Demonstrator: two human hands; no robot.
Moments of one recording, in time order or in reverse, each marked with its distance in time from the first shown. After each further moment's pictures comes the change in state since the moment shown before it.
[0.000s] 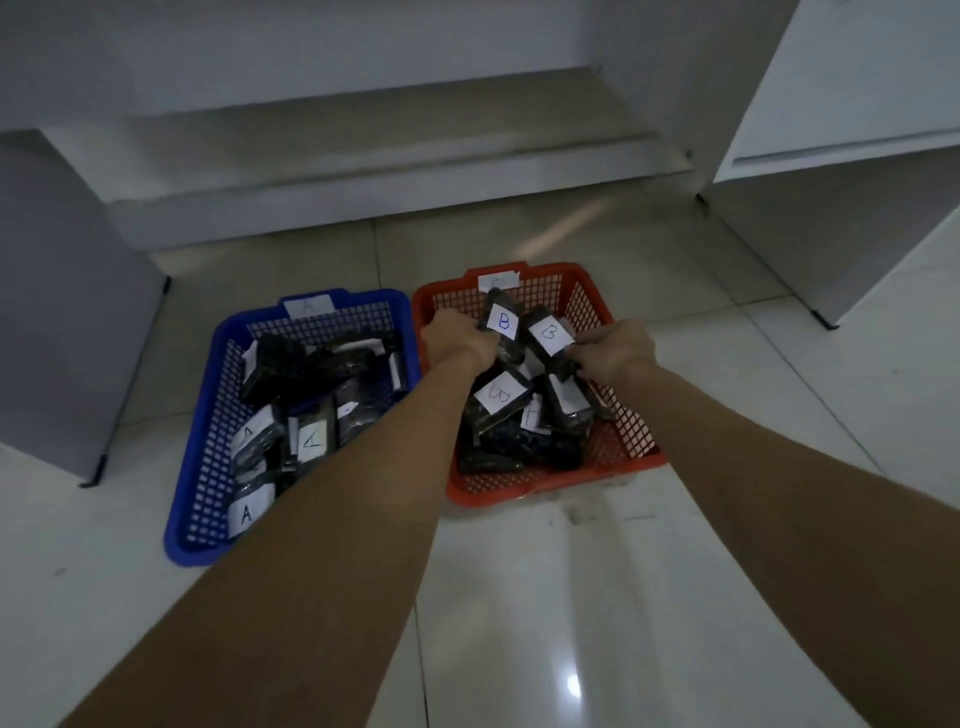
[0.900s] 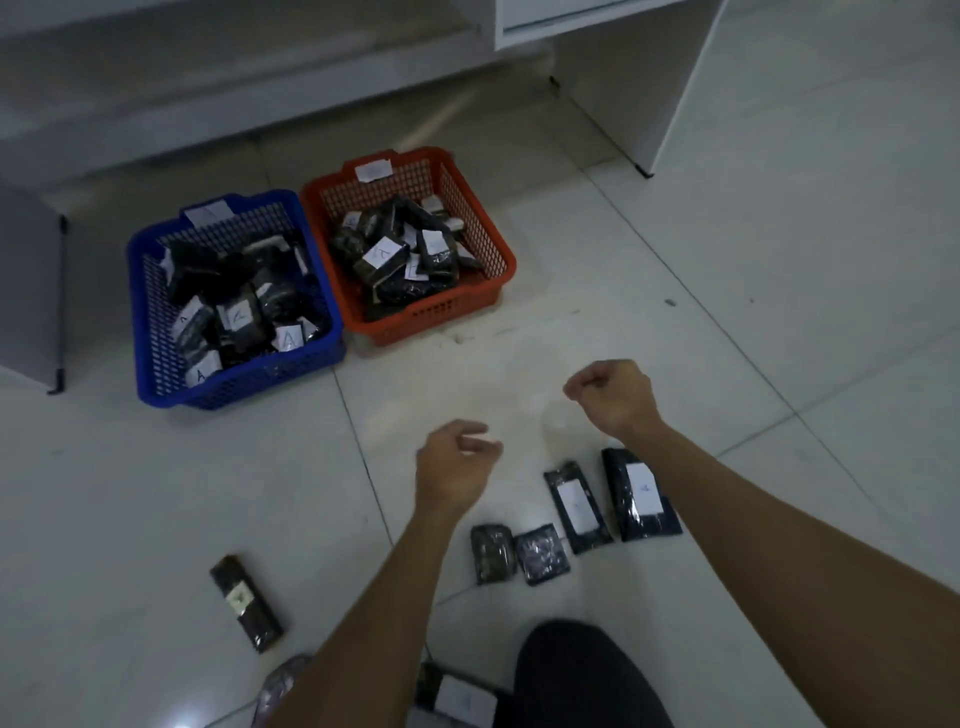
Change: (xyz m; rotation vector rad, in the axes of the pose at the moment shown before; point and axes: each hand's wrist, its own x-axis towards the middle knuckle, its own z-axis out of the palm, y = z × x) left_hand -0.361 -0.135 0.030 -0.075 -0.335 -0.019; right_hand -0.270 0.185 -0.115 0.009 0.011 0.165
